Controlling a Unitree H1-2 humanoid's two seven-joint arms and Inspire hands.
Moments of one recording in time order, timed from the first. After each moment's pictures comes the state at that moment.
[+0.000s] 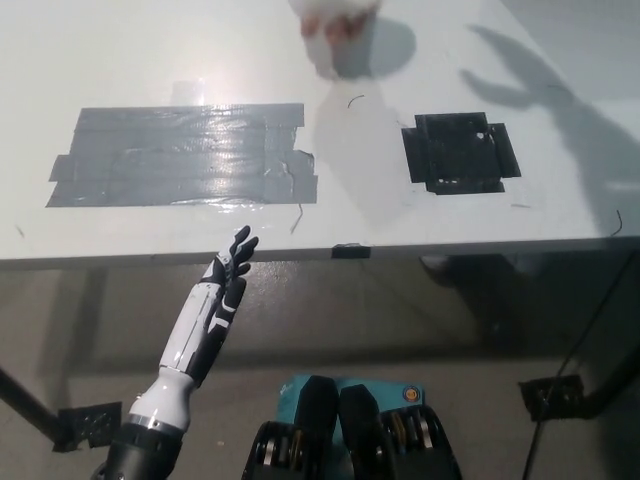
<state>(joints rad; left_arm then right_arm) -0.15 0.11 -0.11 -0.03 0.17 -0.13 -0.06 -1.59 -0.34 0.23 1.04 -0.21 0.22 0.42</state>
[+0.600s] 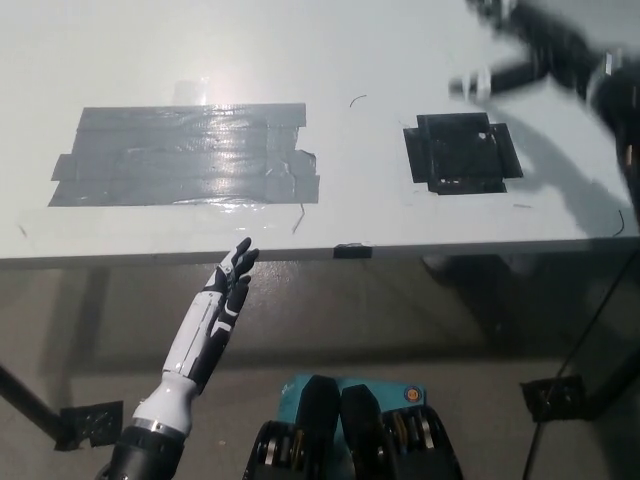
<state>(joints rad) -0.15 0.11 -0.10 0.01 0.17 -0.13 -0.06 -0.92 -0.35 0.14 0.49 -0.19 0.28 0.43</state>
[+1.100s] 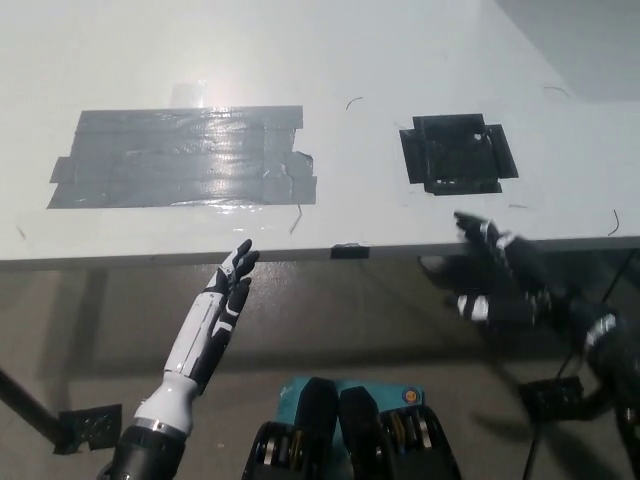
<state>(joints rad) -0.15 0.11 -0.10 0.03 0.17 -0.13 -0.06 -0.33 -0.25 0.08 0.00 -0.10 0.28 0.41</state>
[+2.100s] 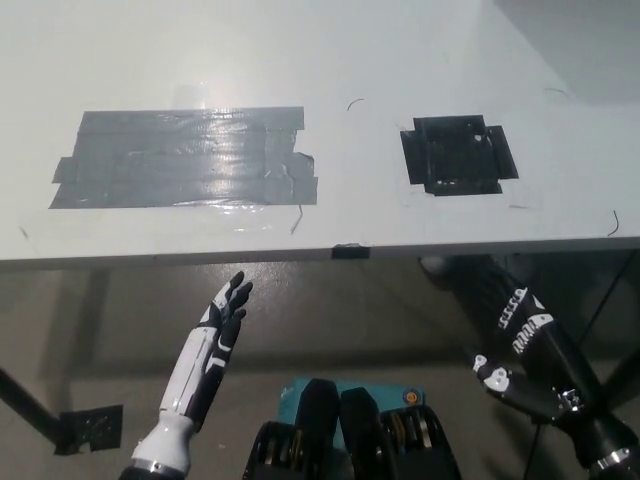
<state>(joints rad) -0.05 0.08 -0.10 -0.01 0.17 -0.17 -0.05 -0.04 -0.09 -0.04 -0.12 0.14 -0.01 0.37</state>
